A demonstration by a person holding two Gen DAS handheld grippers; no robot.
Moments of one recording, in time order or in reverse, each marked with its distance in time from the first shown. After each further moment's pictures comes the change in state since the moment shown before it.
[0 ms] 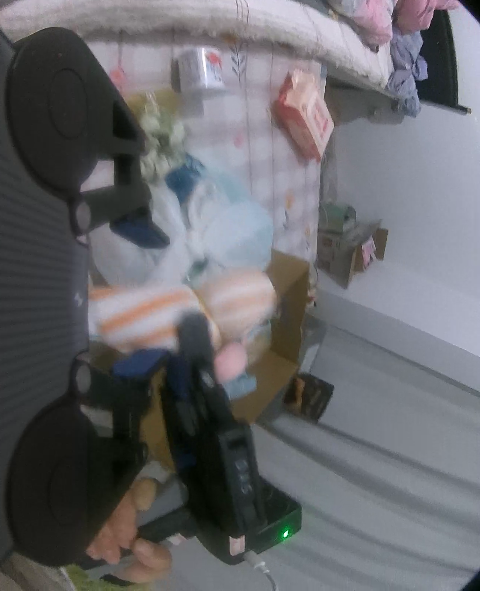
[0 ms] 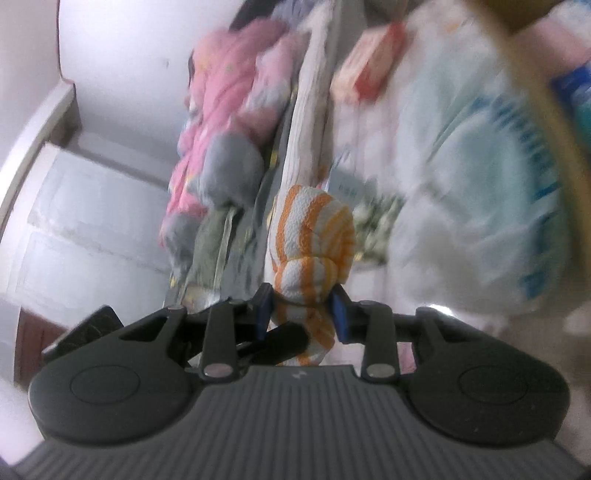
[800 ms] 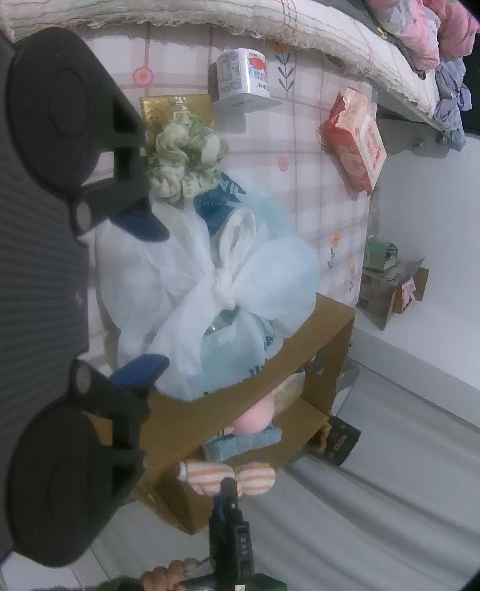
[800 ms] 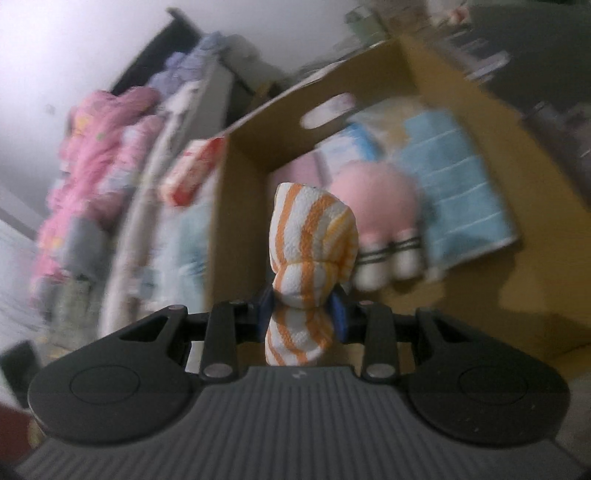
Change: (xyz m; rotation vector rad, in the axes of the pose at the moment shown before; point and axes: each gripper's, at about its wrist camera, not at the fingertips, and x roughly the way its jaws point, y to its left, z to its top) left arm 0.053 0.029 -0.002 -0.081 0.131 0.120; right arm -0.136 -0.107 0.051 -0.071 -0.173 -0.578
